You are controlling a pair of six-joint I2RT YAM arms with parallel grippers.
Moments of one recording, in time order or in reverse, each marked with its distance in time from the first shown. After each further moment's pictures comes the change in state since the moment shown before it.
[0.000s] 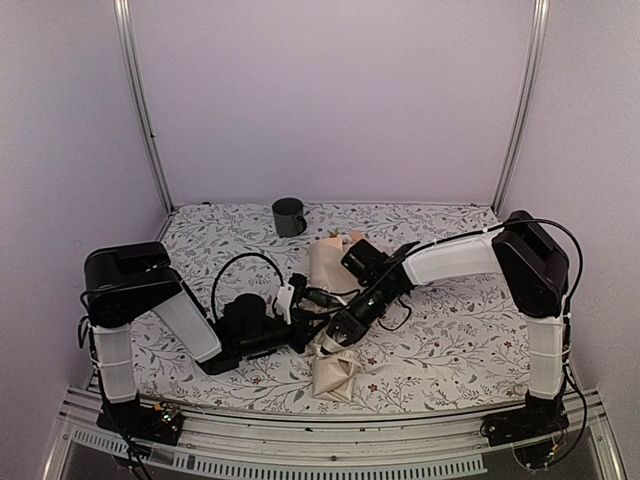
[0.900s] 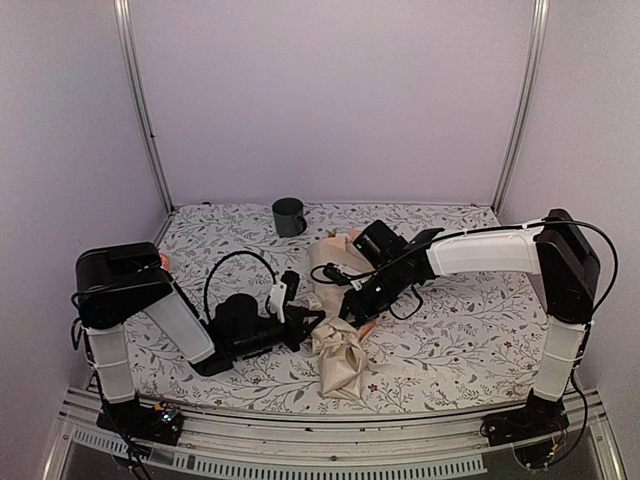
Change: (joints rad) left arm 0.001 -0.048 -0.047 0.038 -0.027 0.012; right arm -0.013 -0.182 -0.054 -0.008 0.432 0.238
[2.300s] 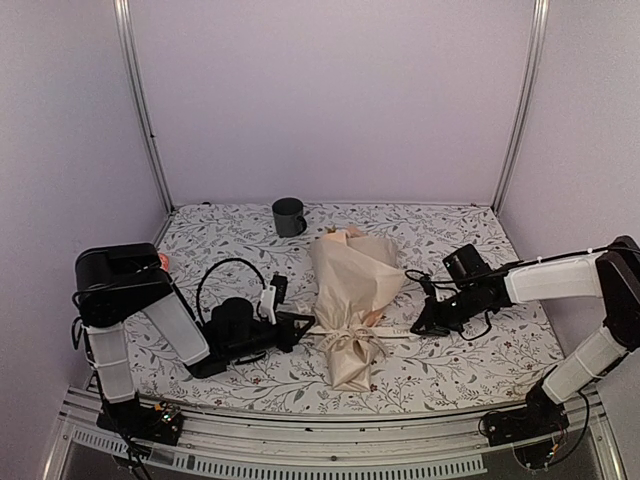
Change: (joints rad) left arm 0.021 0.001 -0.050 -0.019 -0.037 -0.172; right arm -0.316 -0.386 -0.610 0.229 0.077 0.290
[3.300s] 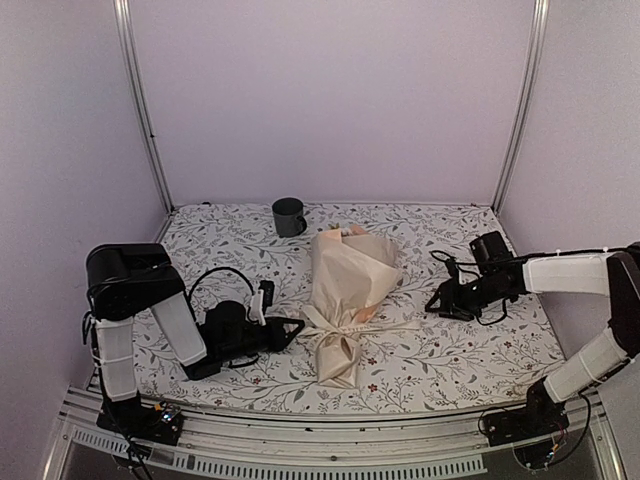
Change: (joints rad) left arm 0.064 0.075 -0.053 0.079 0.042 -0.171; right arm -0.211 -0.047 -0.013 -0.009 -0.027 -0.058
